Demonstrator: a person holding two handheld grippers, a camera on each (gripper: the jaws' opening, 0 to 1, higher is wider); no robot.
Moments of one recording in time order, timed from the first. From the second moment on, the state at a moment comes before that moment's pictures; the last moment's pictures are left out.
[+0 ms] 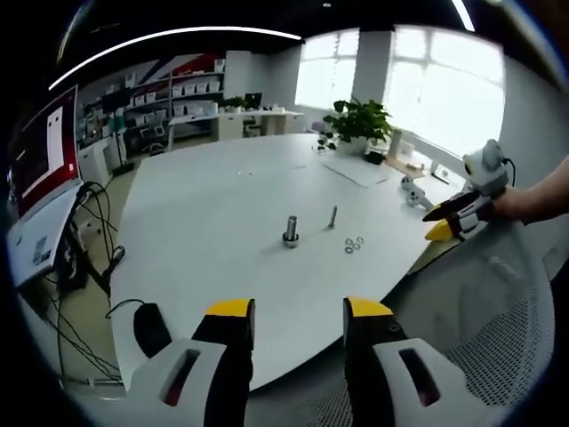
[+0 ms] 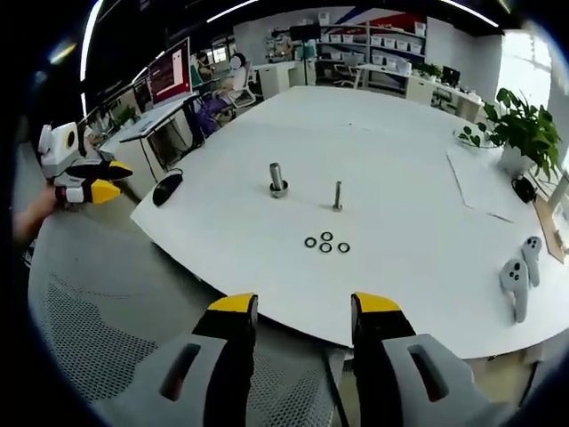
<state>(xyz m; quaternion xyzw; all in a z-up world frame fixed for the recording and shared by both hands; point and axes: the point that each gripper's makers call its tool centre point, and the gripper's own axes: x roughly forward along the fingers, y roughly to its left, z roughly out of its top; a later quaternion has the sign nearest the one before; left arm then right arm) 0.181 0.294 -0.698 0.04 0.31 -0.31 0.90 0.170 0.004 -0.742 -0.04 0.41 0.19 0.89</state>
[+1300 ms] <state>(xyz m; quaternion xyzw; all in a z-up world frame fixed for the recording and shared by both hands) 0.179 0.295 -0.704 0.05 0.32 -0.31 0.89 0.276 0.025 -0.802 -0.17 0.44 0.26 0.84</state>
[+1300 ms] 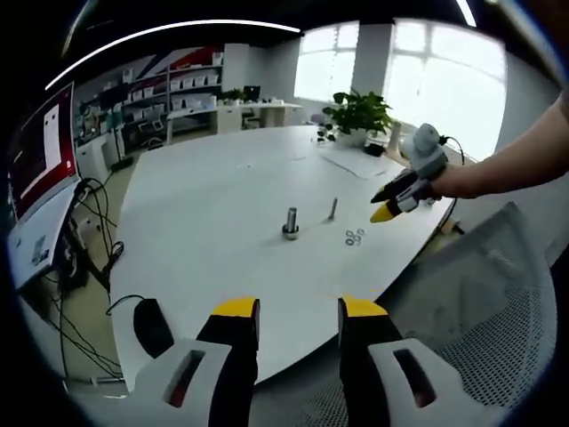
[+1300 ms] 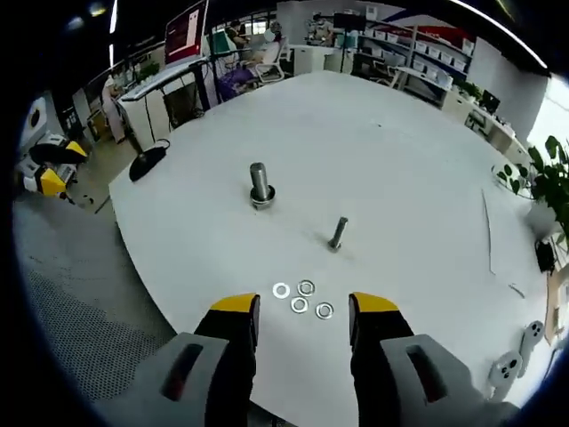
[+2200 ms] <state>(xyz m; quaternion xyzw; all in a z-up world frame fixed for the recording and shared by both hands) 0.176 0.293 -0.708 0.05 0.33 -0.31 0.89 0.281 -0.002 -0.866 -0.24 0.52 0.29 0.76</state>
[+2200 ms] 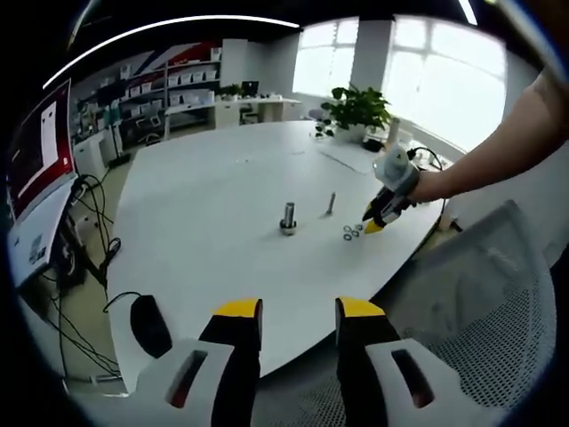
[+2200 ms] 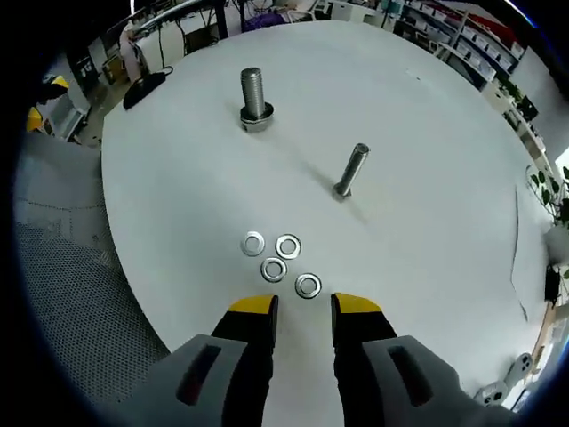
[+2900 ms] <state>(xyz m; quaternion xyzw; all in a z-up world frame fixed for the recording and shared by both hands) 0.176 0.294 -0.710 0.04 0.34 -0.31 0.89 0.284 0.005 -0.871 -0.30 0.58 0.34 0.67</state>
